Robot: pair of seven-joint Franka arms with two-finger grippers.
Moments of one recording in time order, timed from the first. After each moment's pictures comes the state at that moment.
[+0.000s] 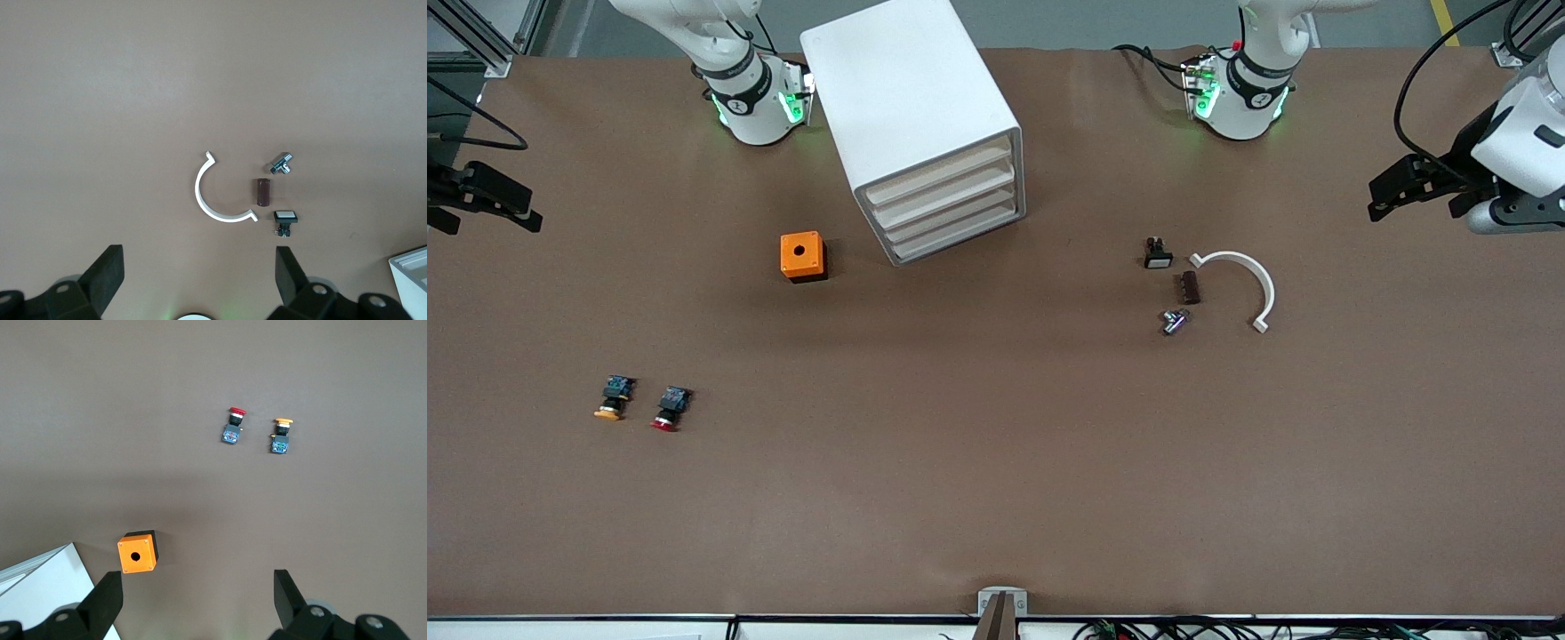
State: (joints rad) left arm 0.00 -0.05 -0.09 -1.62 0.00 1.52 -0.13; right arm -0.04 0.00 -0.02 -1.50 0.00 1.47 -0.08
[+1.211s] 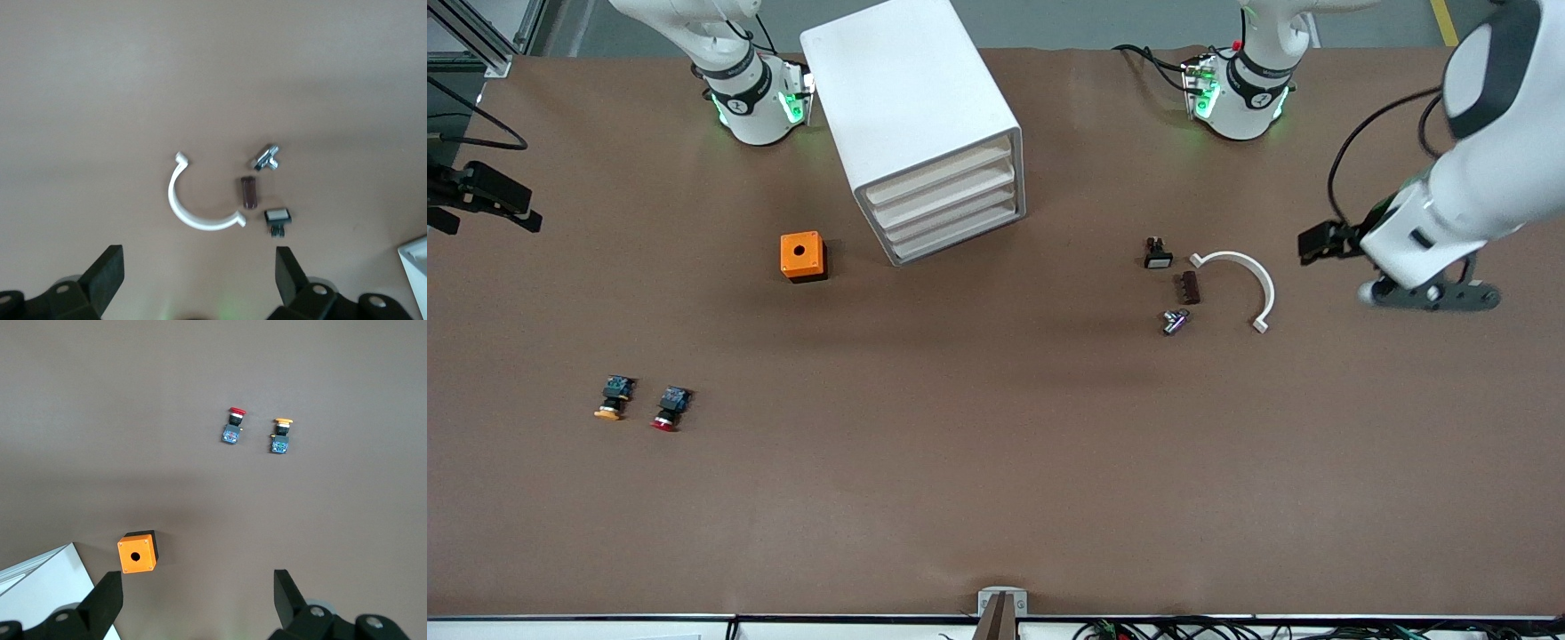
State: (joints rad) left arm -0.03 0.19 -0.15 -1.60 0.00 1.61 -0.10; right arm -0.04 0.00 -0.02 -1.50 0.00 1.47 -0.08
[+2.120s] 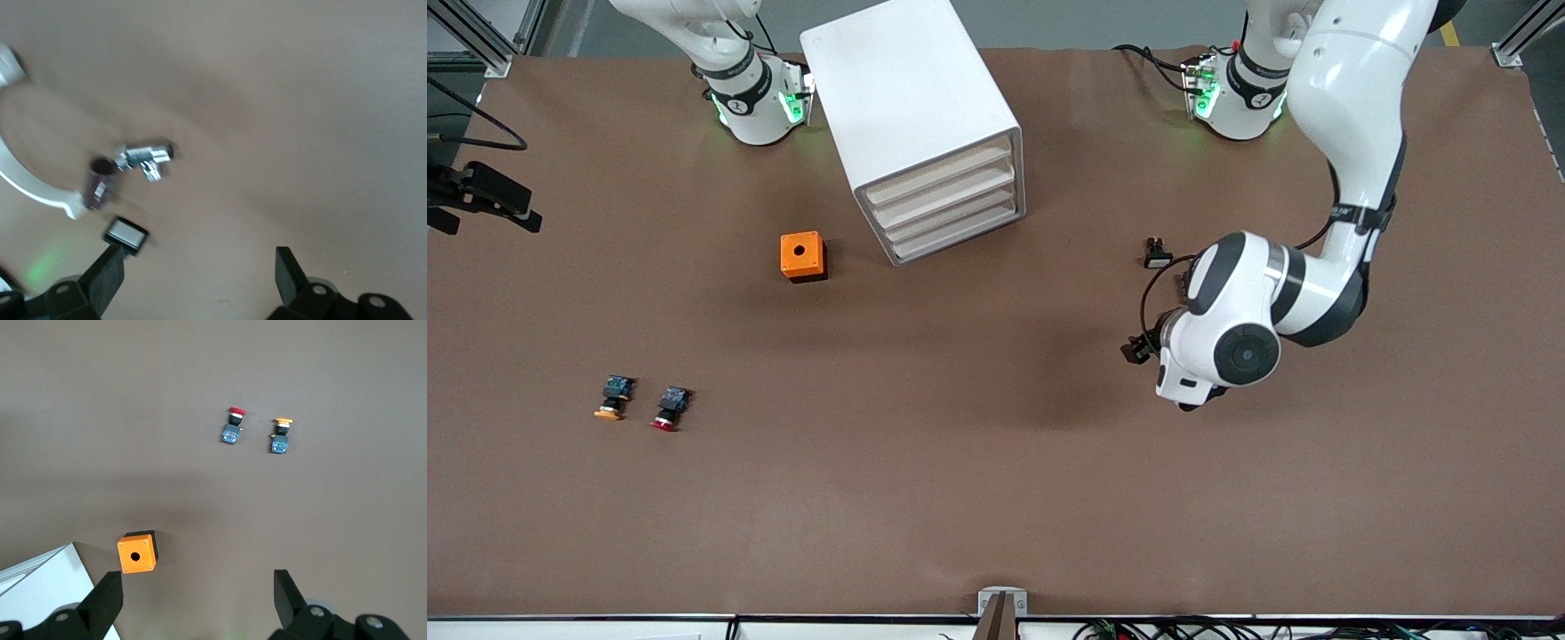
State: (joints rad) left arm -0.26 0.66 -0.15 -1.49 -0.14 1.74 -0.95; right arm -0.04 0.00 -0.02 -1.50 0.00 1.47 -0.08
